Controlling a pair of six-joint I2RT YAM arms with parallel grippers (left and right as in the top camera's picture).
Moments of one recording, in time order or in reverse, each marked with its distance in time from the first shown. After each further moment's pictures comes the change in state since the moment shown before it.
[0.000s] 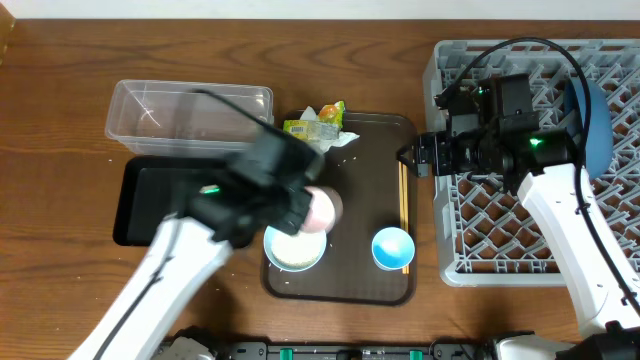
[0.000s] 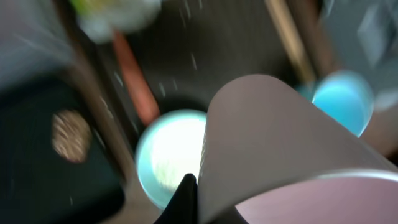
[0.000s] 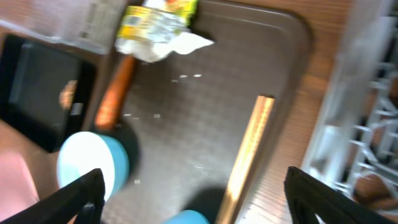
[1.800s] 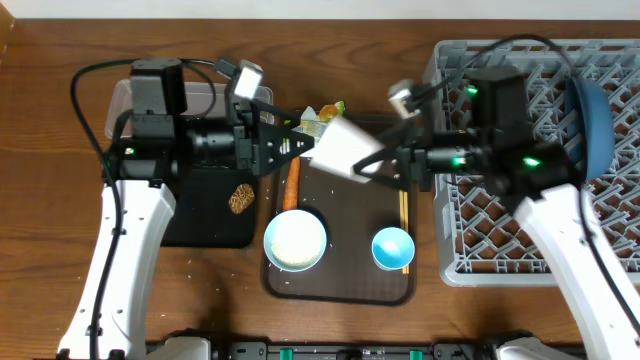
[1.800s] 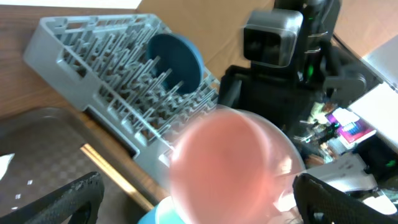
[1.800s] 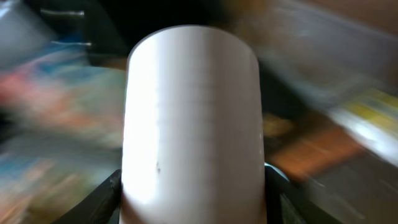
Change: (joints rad) left arm 0.436 0.129 0.001 0.496 1.162 0.029; right arm 0.082 -0.113 0.005 0.166 -0.546 -0.071
